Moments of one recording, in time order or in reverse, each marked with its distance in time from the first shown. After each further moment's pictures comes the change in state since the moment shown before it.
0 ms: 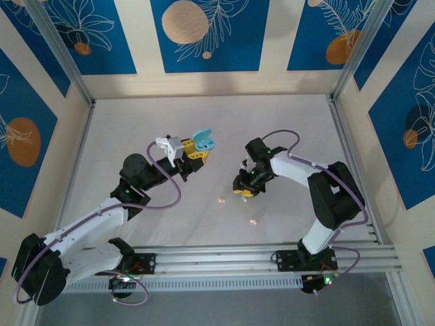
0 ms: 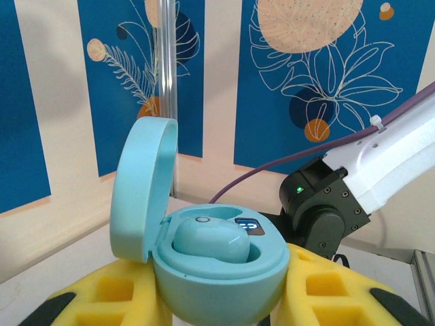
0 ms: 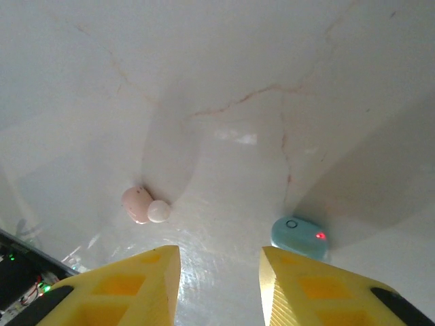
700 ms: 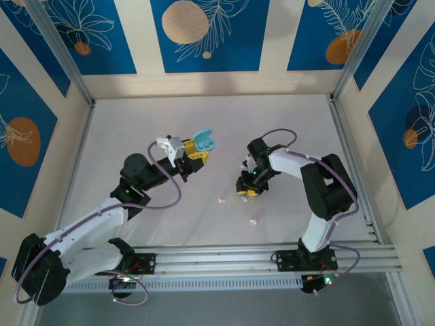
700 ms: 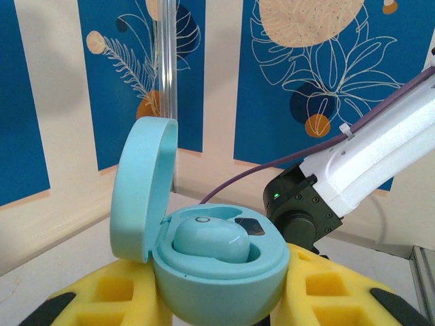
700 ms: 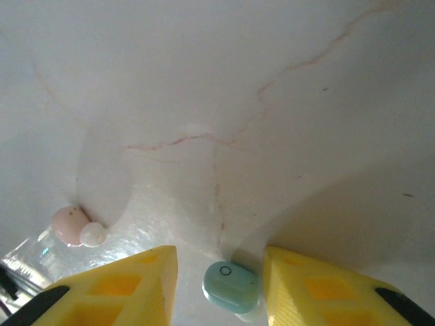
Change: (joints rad) left arm 0.000 0.000 0.001 -0.019 0.000 0.000; right arm -0.036 0.100 0.024 -0.026 0.005 -0.198
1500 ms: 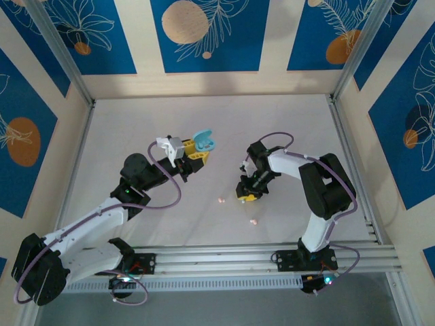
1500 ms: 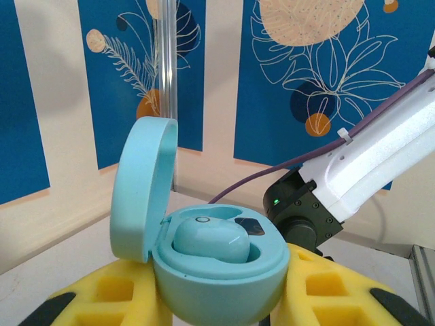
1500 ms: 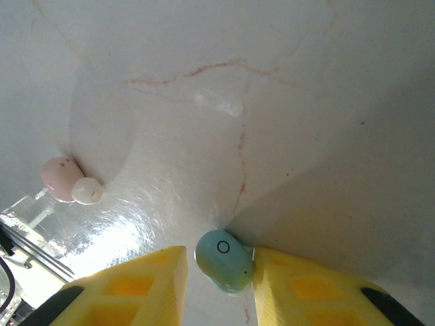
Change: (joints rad) left arm 0.000 0.000 0.000 -0.003 0.000 0.000; right arm 0.008 0.013 -0.014 -0.045 -0.061 -0.086
